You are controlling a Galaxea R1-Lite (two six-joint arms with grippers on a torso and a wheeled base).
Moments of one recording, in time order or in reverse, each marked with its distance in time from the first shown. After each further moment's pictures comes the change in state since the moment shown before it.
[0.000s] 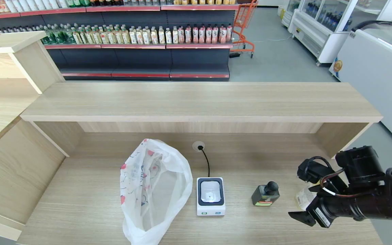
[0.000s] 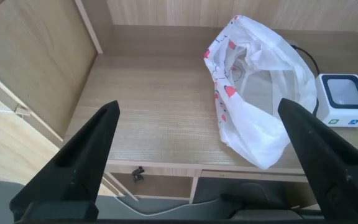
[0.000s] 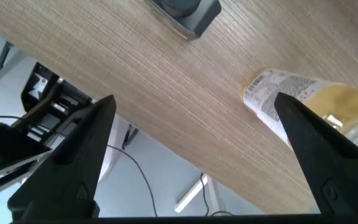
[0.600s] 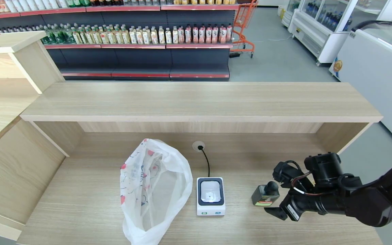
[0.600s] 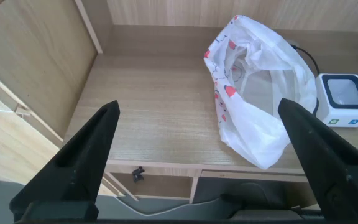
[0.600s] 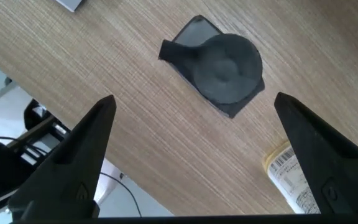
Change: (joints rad) left arm 0.000 0.000 0.000 0.000 0.000 0.000; right arm 0.047 0.272 -0.024 -0.311 0.096 -0.026
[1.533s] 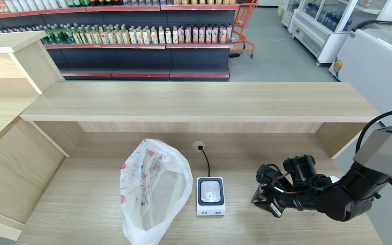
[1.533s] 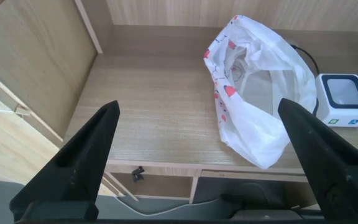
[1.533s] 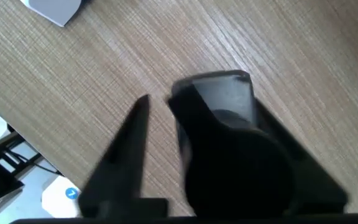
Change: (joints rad) left arm 0.000 0.000 0.000 0.000 0.000 0.000; right arm 0.045 0.188 -0.109 -0.084 0.003 -0.051
